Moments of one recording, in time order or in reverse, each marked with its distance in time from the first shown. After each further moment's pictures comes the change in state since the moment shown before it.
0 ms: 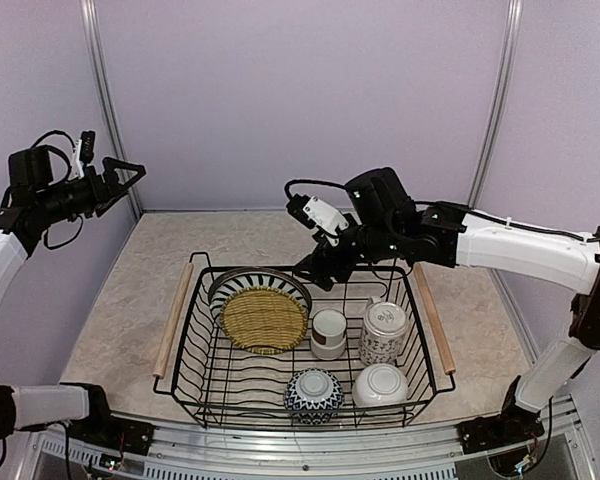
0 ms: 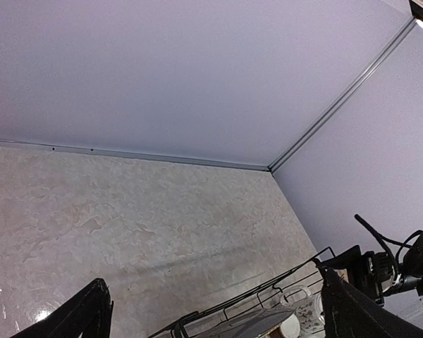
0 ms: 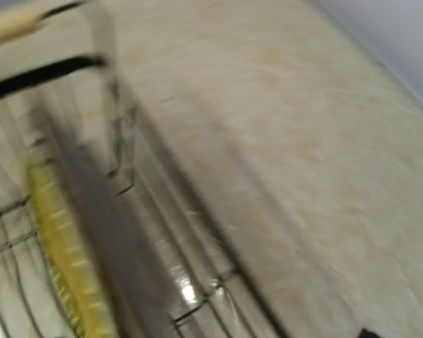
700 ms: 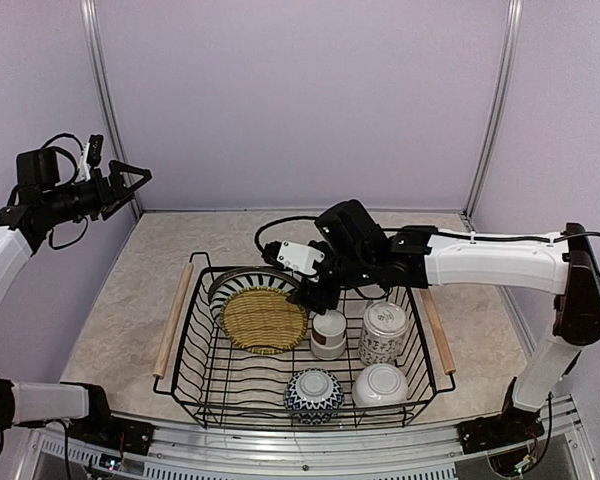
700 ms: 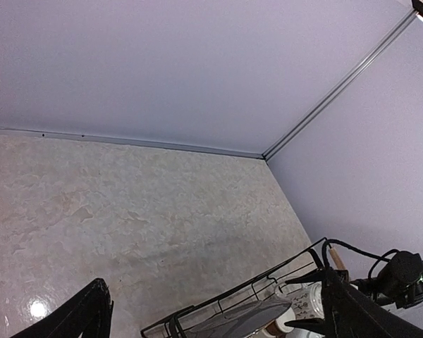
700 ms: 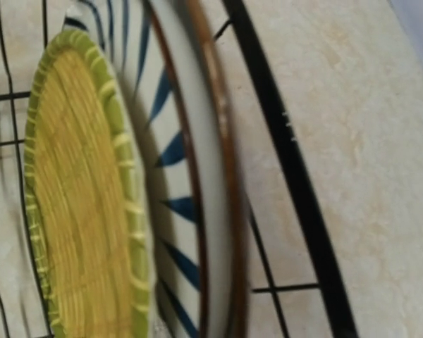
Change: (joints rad) left arm -0.018 0.032 -0.003 -0.008 0.029 0.006; right arm 0.113 0.142 -0.030 0.041 0.068 -0.296
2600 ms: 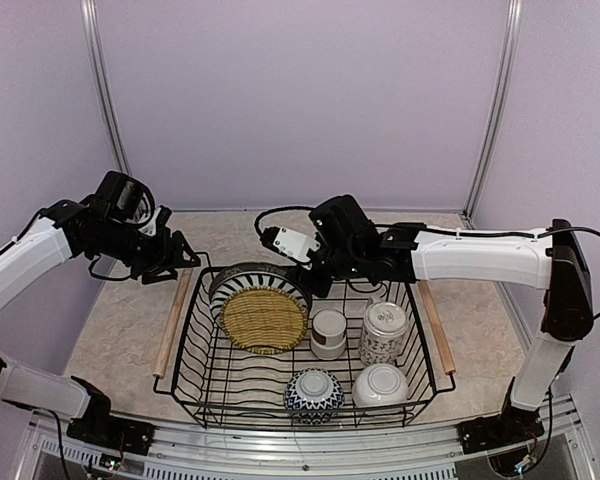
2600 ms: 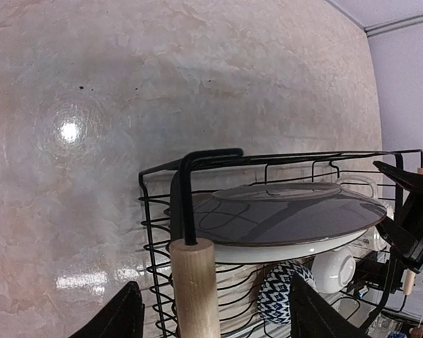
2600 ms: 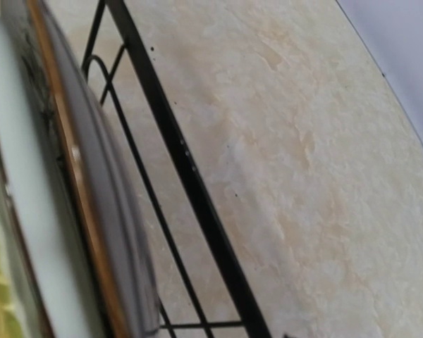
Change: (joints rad) left arm -0.464 0.143 -0.006 -0.454 -0.425 -0.150; right arm -0.038 0.059 0.045 0.071 0.074 0.059
